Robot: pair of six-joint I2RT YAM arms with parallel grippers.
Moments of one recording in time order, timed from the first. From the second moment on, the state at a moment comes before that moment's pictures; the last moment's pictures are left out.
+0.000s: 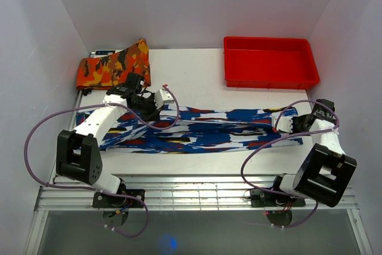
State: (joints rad) left arm -0.27 1.51 1.14 -0.79 0.56 0.88; right arm -0.45 1.30 0.74 -0.58 -0.32 -1.99
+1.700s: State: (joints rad) left arm -0.10 1.36 0.96 -0.84 0.65 1.01; right arm -0.42 1.21 0.56 -0.58 -0.35 -1.99
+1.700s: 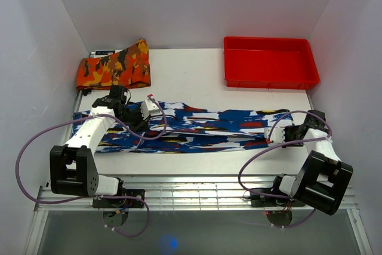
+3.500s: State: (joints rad) left arm 0.07 1.37 0.99 -0.58 0.64 0.35; right arm -0.50 1.46 0.95 -0.76 -0.40 -0.50
